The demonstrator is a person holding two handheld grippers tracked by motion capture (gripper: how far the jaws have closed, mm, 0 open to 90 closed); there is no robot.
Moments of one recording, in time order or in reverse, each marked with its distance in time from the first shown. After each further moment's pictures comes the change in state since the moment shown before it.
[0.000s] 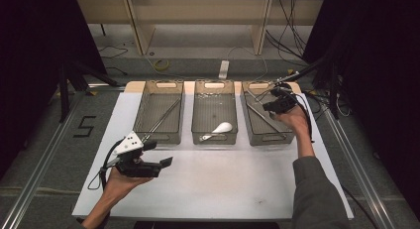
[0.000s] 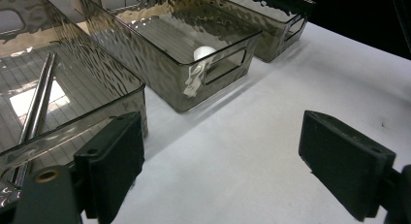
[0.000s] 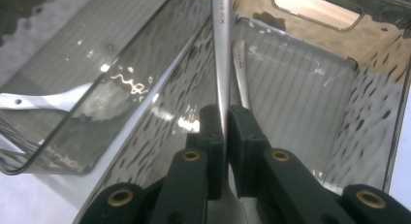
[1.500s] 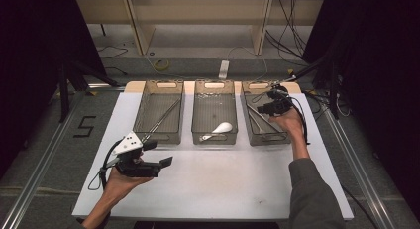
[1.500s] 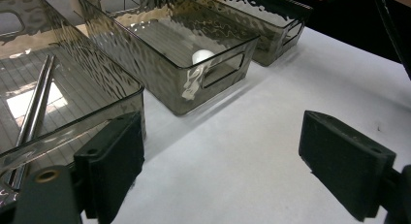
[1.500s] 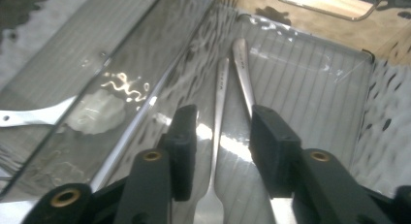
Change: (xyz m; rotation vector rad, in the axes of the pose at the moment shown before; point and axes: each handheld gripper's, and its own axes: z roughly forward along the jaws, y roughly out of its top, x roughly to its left) left arm 0.000 0.001 -0.001 -0.014 -0.006 -0.009; right arm 0.001 -0.005 0.020 -0.027 0.005 0.053
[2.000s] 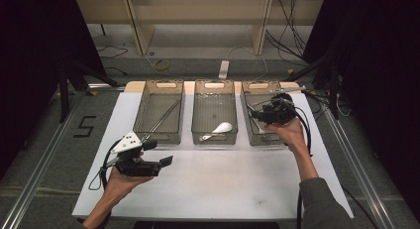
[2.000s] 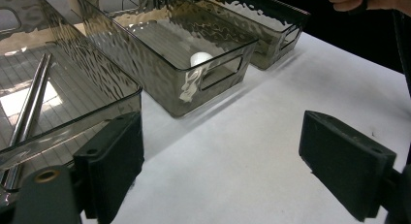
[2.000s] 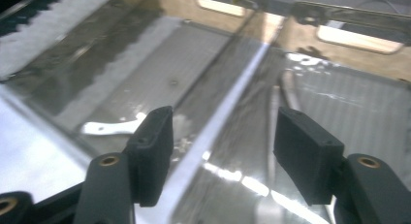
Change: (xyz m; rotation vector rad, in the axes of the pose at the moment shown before) left arm 0.001 0.000 0.000 -0.009 -0.012 -0.023; right arm 0.032 -0.026 -0.038 -0.197 0.121 0.007
